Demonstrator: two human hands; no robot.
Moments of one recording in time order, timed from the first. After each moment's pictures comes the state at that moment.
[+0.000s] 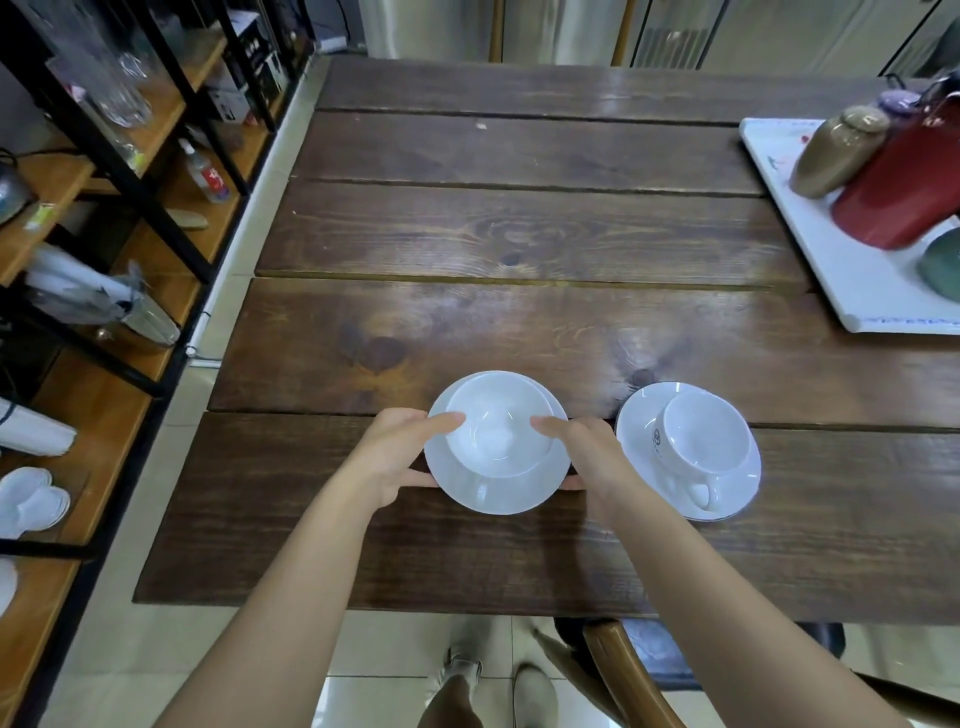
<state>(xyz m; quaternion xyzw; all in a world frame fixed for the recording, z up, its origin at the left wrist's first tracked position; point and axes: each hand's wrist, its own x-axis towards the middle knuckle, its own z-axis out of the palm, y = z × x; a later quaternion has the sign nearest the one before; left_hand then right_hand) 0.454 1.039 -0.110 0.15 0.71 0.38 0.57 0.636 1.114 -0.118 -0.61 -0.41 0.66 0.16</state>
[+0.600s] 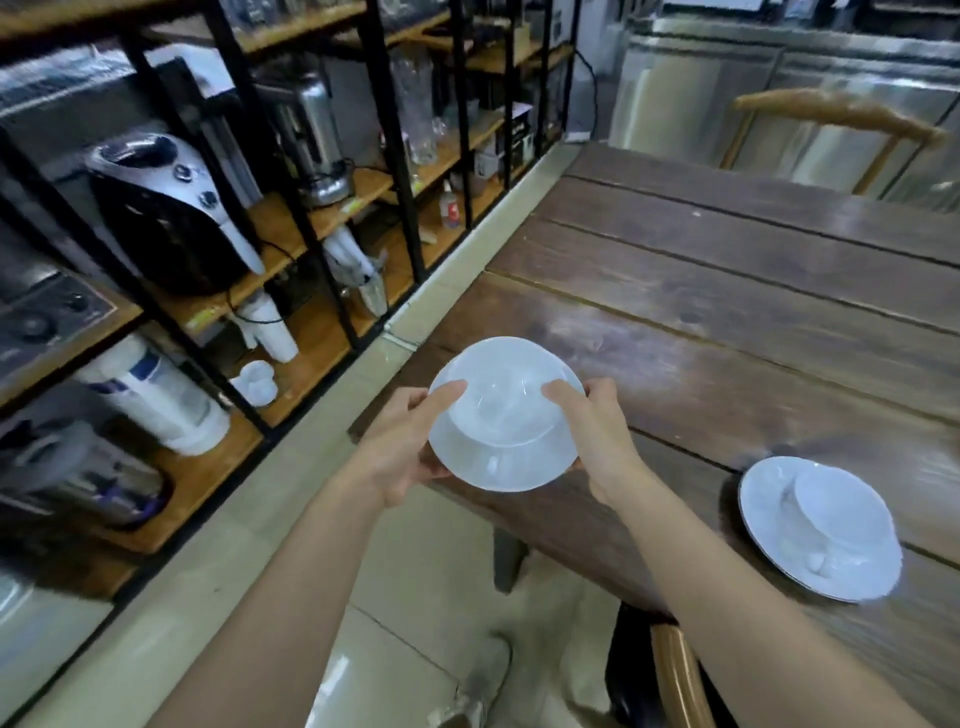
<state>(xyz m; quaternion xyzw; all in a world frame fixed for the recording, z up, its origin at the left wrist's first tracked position) 0.453 0.866 -0.042 0.02 0.70 0.60 0.40 0.567 1.015 -0.037 -0.40 -0.62 0.66 0.14</state>
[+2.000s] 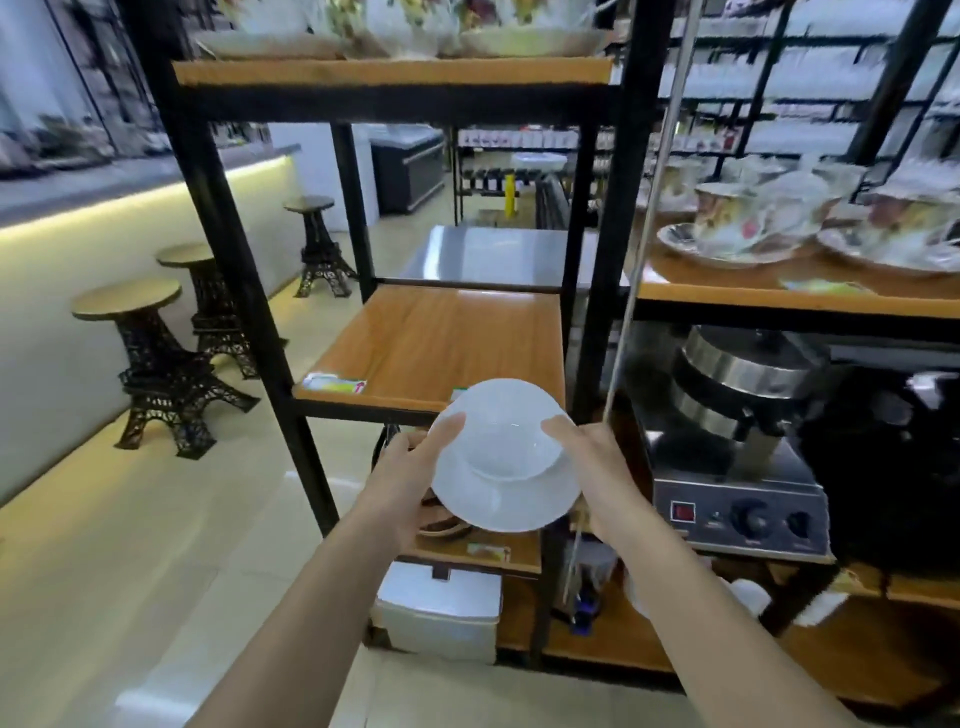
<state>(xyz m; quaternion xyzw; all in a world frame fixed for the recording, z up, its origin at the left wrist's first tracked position) 0.150 0.212 0.047 -0.31 0.58 0.75 -0.10 0.038 0.351 0.027 0.06 -0.73 0.65 -0.20</state>
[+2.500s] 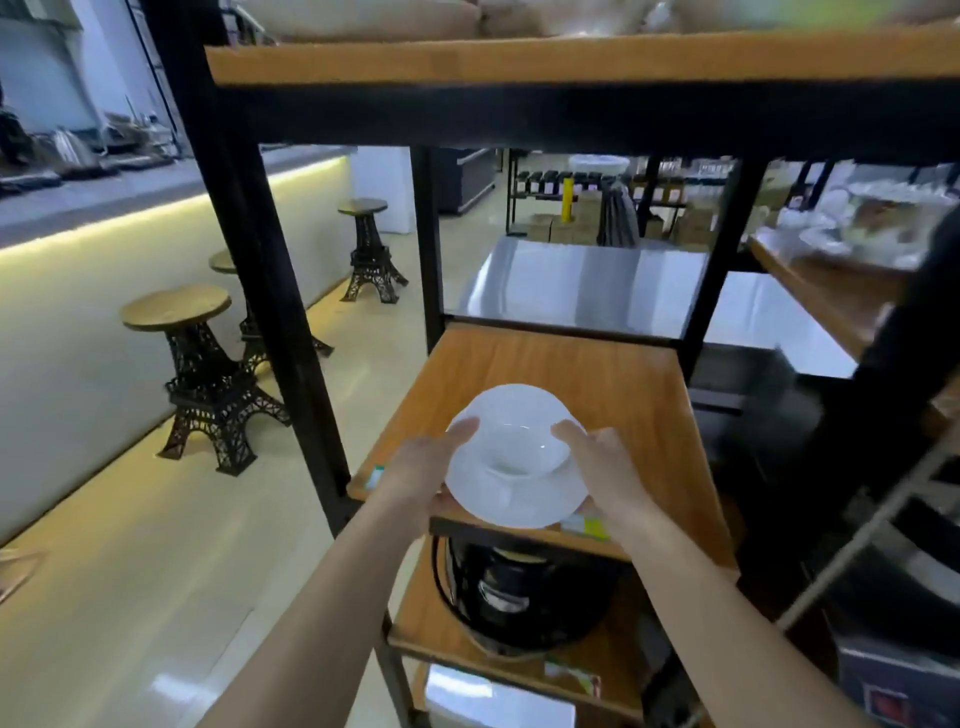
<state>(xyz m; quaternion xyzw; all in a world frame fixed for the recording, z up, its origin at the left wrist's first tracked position) 0.035 0.013 0.046 -0.38 0.58 0.71 -0.15 -0.082 0.146 0.034 0.10 -0.75 0.62 -0.23</state>
